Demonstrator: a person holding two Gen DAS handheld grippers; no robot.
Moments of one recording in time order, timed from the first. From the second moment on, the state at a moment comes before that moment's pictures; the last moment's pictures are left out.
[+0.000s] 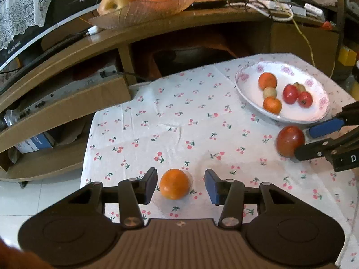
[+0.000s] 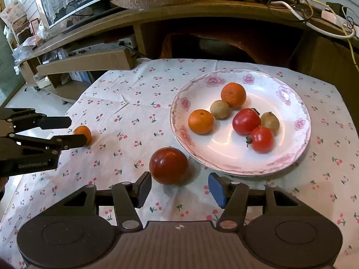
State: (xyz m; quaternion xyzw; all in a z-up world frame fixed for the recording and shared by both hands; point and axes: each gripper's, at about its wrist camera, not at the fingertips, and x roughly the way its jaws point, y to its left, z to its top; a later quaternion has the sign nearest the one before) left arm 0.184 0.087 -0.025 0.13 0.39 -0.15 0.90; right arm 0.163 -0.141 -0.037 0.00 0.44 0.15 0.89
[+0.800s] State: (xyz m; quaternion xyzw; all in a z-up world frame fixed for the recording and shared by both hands) left arm 0.175 0.062 -0.034 0.12 0.41 -0.19 0.88; right arm 0.157 -0.128 -0.042 -0.04 0.44 0.15 0.88
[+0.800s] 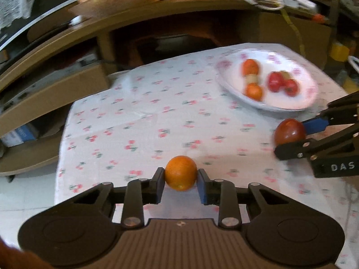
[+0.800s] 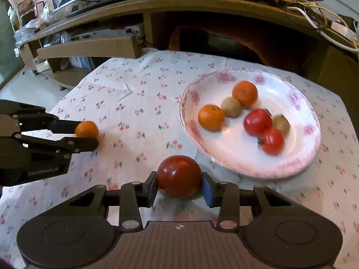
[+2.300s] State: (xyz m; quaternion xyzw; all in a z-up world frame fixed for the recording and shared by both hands) left arm 0.115 -0.009 -0.033 0.14 0.44 -0.25 0.85; right arm 0.081 -0.180 -0.039 -0.03 0.47 0.14 0.87
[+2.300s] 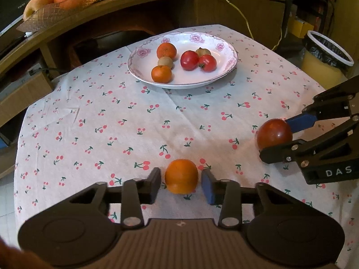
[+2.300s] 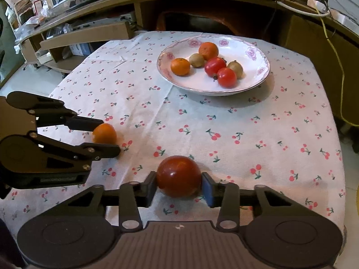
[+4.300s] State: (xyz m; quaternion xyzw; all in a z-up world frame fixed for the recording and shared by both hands) left arm 0.257 -0.078 -0.010 0.10 0.40 -0.21 0.89; right arm 0.221 -0.231 -0.016 0.05 0.40 0.06 0.91
